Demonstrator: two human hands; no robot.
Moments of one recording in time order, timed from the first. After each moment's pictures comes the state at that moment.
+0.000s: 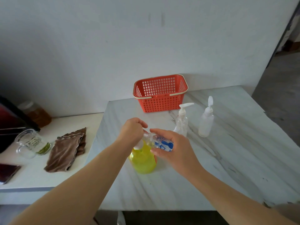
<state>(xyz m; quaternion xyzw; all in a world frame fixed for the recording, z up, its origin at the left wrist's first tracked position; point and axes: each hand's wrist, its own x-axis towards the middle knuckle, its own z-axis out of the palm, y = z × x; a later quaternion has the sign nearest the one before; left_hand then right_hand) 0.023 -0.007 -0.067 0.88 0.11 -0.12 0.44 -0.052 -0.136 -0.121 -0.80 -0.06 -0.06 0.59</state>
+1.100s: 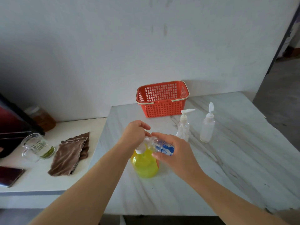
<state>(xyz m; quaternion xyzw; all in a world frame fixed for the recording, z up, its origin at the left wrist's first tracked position) 0.020 -0.003 -0.056 0.87 0.07 -0.12 0.47 -0.051 -0.132 -0.117 -0.80 -0.06 -0.07 0.59</state>
